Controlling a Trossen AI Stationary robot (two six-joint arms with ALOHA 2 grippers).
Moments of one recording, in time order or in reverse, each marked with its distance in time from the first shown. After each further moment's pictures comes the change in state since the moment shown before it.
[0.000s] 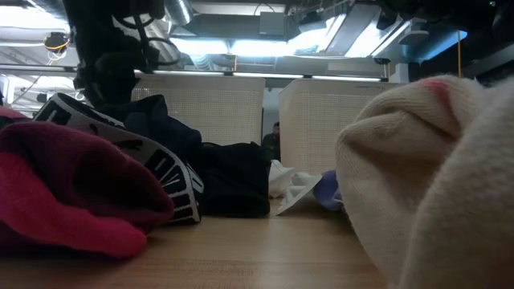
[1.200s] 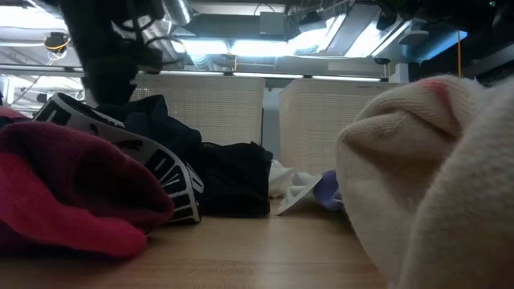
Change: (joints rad) left arm -0.028 0.000 -0.032 0.112 -0.006 0.223; right arm 0.000 0.000 0.000 0.000 0.000 0.000
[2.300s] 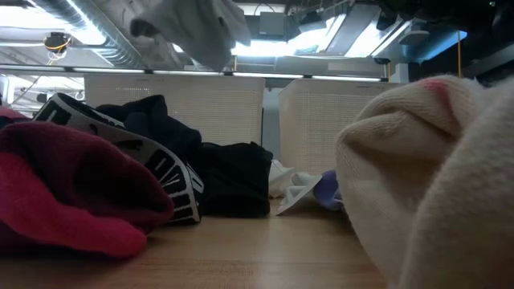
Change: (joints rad) left arm -0.042 0.000 0.558 0.183 -0.687 0.731; right arm 0.000 0.000 0.000 -0.003 0.000 0.000
